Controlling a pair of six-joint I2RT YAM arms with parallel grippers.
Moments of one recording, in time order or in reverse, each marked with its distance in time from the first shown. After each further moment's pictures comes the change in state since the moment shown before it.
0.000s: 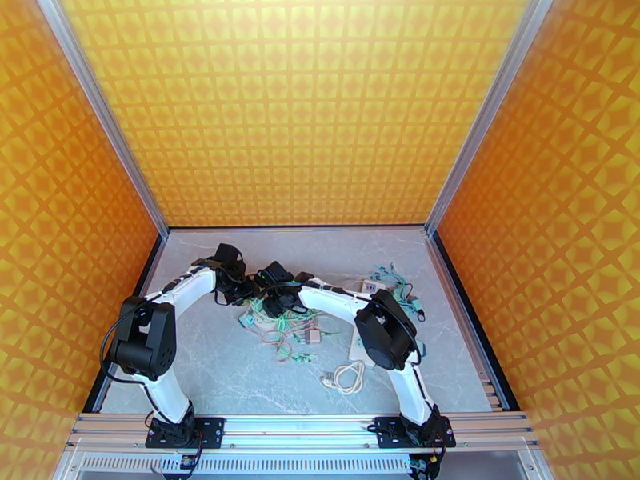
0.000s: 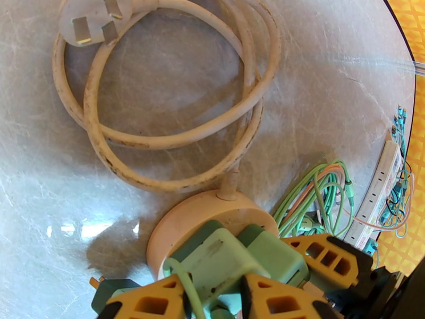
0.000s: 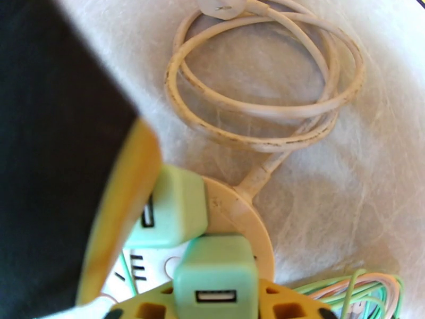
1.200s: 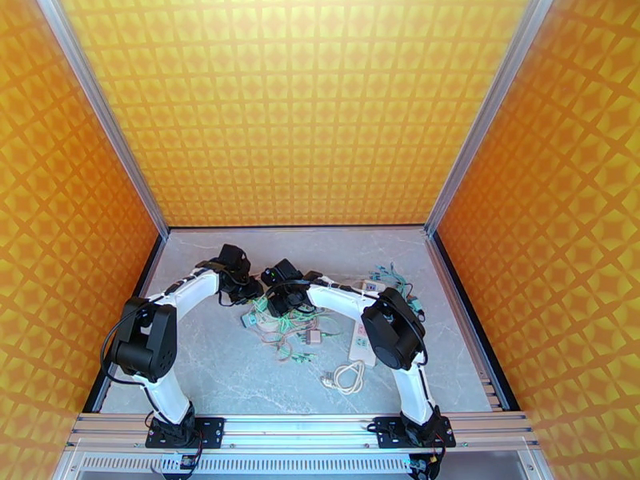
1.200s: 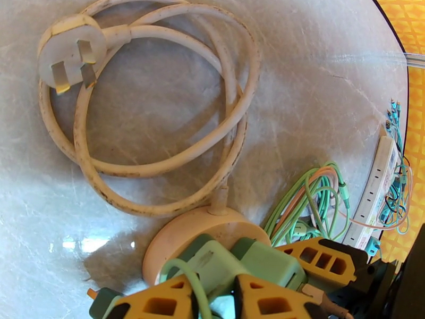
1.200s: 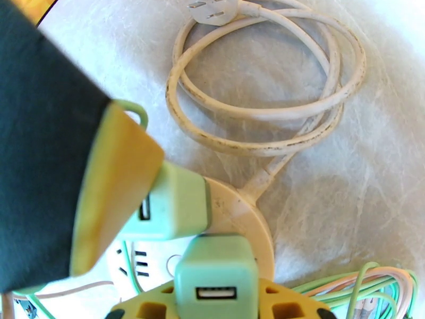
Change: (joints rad) left arm -0.035 0.001 -0.027 0.079 -0.016 0.006; right arm -0.056 -0.049 -0.082 0.053 -0.114 0.050
